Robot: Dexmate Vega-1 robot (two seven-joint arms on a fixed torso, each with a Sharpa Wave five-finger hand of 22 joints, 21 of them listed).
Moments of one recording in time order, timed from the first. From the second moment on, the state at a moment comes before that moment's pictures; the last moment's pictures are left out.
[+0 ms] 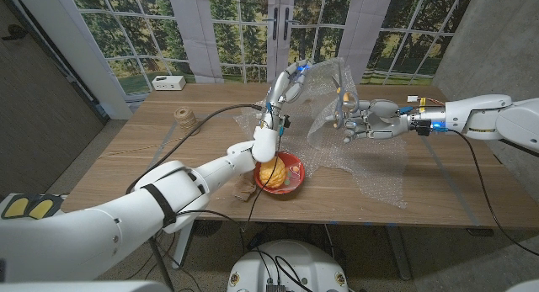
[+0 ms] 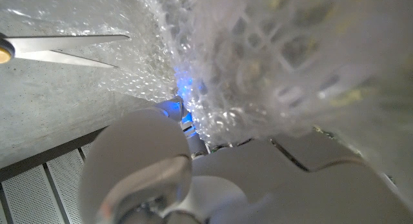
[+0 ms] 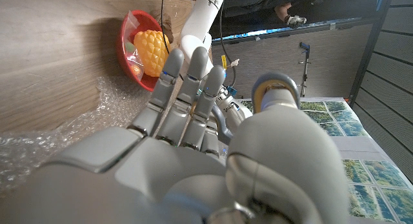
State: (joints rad) left arm 0.31 0.07 0.91 -0.56 0.41 -0.85 1.00; left_hand 0.89 0.16 0.71 0.08 0.22 0.56 -0.20 0.38 1.00 0.70 -0.21 1.19 0.97 1.09 -0.19 1.05 0.74 0.92 -0.13 1.06 0.41; right arm -0.99 -1.24 -0.11 -1.96 1.28 -0.52 0.66; right_hand 0.81 -0.01 0.08 -0.05 0.23 0.36 0.08 0.19 0.20 0.73 -0.13 1.15 0.80 0.86 -0.11 0.56 1.14 0.51 0.01 1.06 0.19
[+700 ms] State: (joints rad) left arm 0.26 0.00 0.92 -0.42 0.51 -0.82 1.11; left_hand 0.88 0.16 0.70 0.01 0.20 0.63 -0.20 0.33 0.92 0.70 -0.18 1.18 1.02 1.12 -0.21 1.04 0.73 0.92 -0.13 1.09 0.40; right arm -0.99 -1.23 -0.12 -1.96 1.30 -0.55 0.66; right_hand 0.81 0.00 0.07 -0.05 0.23 0.36 0.08 0.19 0.20 0.73 -0.14 1.15 0.80 0.86 -0.11 0.55 1.14 0.51 0.01 1.05 0.19
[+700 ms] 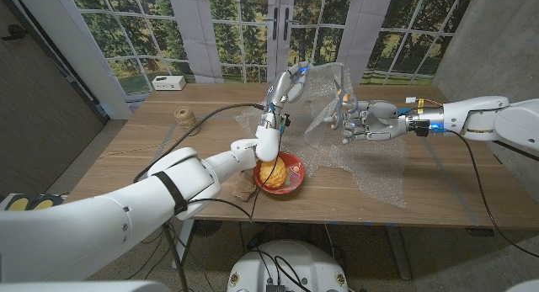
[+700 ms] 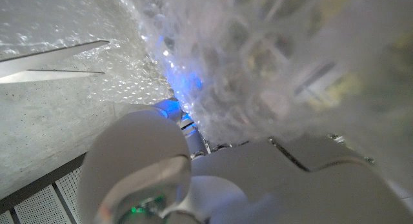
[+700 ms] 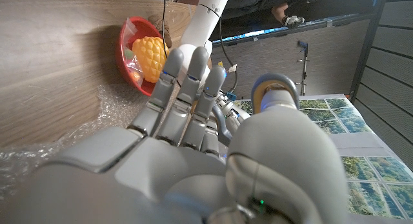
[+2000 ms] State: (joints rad) left arm 0.31 -0.01 0.69 -0.52 0.75 -0.85 1.12; left_hand 0.85 0.17 0.70 -0.03 0.20 0.67 -0.19 0.25 0.83 0.71 -0.19 1.14 1.04 1.13 -0.21 1.04 0.73 0.91 -0.13 1.12 0.38; right arm -1.08 -1.26 -0.03 -2.02 1.29 -0.52 0.64; right_hand 0.81 0.00 0.06 -0.06 0.23 0.35 0.08 0.19 0.20 0.73 -0.14 1.15 0.79 0.87 -0.11 0.54 1.14 0.52 0.01 1.04 0.19
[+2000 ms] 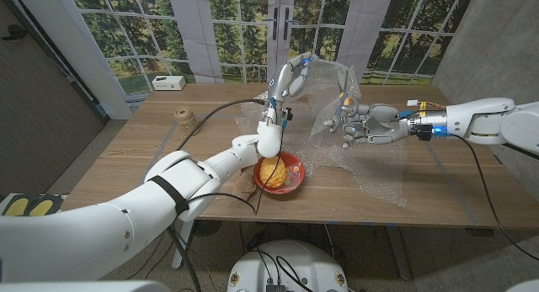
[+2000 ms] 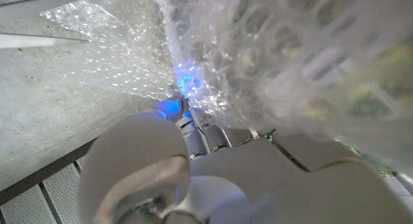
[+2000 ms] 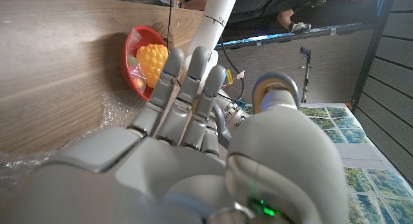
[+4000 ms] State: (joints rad) left arm 0.15 0.00 0.82 -0.44 0.94 -0.77 1.12; left_hand 0.85 0.18 0.68 -0.09 0.18 0.72 -0.20 0.19 0.72 0.73 -0.17 1.11 1.06 1.13 -0.21 1.03 0.71 0.89 -0.11 1.18 0.34; right arm -1.20 -1.24 0.26 -2.13 1.28 -0.74 0.60; right_hand 0.80 0.01 0.05 -0.05 0.23 0.34 0.08 0.19 0.20 0.74 -0.13 1.15 0.77 0.87 -0.11 0.52 1.15 0.52 0.01 1.02 0.19
